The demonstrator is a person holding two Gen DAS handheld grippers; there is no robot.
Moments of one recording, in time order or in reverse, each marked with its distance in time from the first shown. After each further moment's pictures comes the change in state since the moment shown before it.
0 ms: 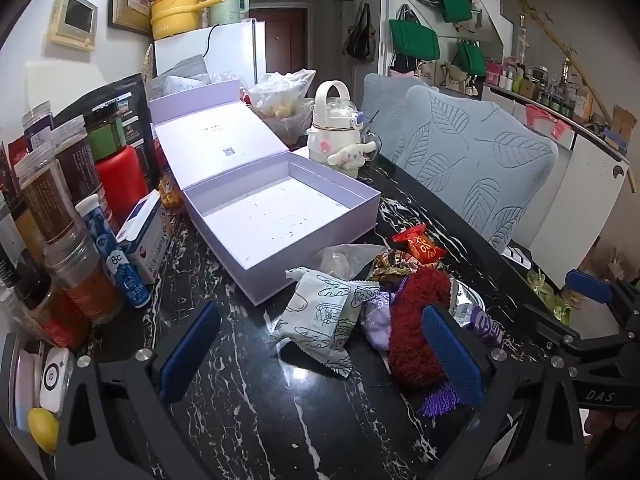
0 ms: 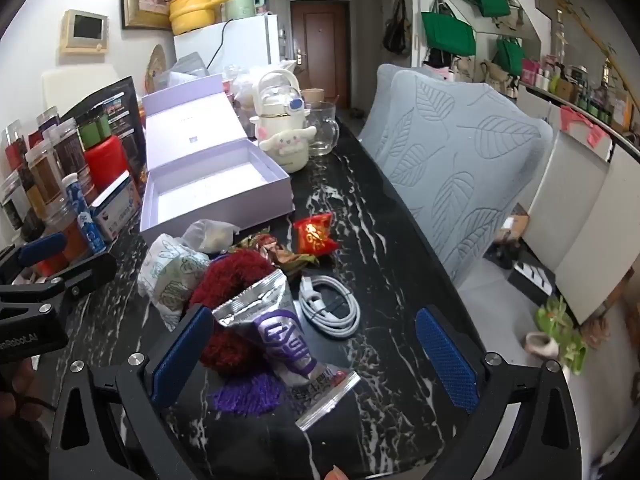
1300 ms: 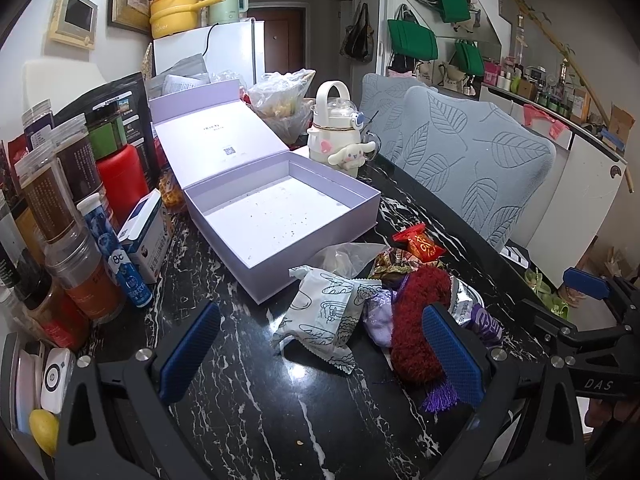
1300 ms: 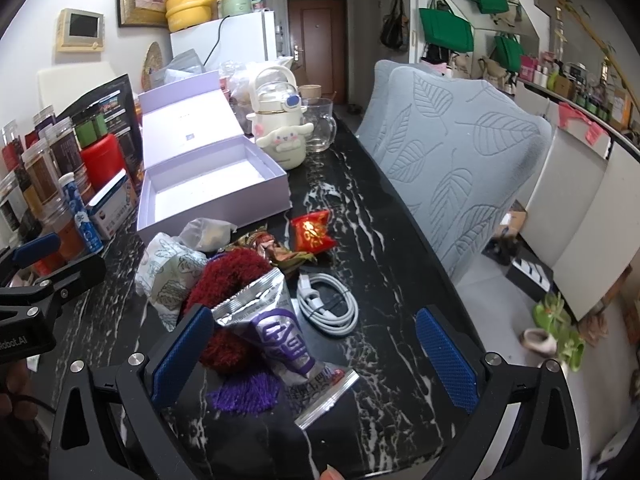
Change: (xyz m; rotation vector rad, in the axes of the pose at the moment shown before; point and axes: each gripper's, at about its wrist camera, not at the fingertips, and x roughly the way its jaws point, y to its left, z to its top) left arm -0.002 0.004 0.000 -0.006 0.005 -0.020; right arm 0.001 0.000 0.002 0.006 0.017 -0.012
